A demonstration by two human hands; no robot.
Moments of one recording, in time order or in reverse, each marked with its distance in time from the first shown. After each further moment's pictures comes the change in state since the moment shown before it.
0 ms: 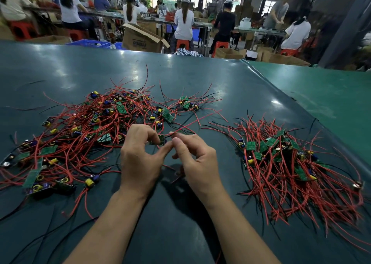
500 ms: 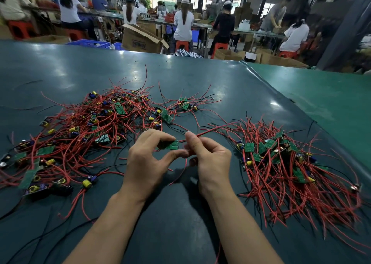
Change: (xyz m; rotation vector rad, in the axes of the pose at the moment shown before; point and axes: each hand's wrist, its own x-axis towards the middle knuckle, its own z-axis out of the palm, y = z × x) left_hand 0.001 0.012 0.002 -0.071 -0.209 0.018; right_hand 0.013 0.001 -0.010 0.264 0.250 0.265
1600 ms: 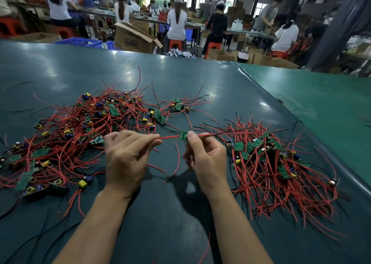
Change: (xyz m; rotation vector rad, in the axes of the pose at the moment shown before) left_hand 0.000 -0.014 -0.016 0.238 0.162 0.161; right_hand -0.007 -0.018 -0.014 -0.161 -0.058 -0.104
